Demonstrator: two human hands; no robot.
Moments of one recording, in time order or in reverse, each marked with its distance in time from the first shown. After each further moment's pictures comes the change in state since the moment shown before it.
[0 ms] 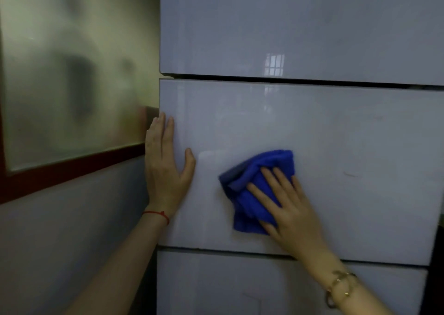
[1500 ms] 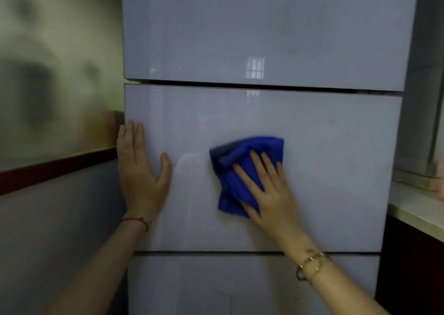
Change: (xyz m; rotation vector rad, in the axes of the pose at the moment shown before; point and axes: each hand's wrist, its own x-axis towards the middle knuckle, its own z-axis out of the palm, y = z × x) left_hand -0.008 0.018 0.009 0.066 0.042 -0.073; right_hand 0.001 0.031 -0.008 0.032 0.050 0.153
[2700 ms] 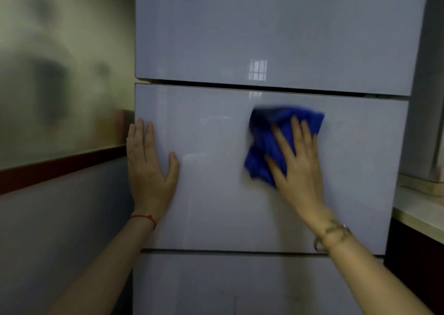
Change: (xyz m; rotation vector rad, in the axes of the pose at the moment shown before) left_hand 0.000 0.001 0.000 -0.001 -0.026 -0.019; right_hand 0.050 0.036 -0.025 0.011 0.072 0.205
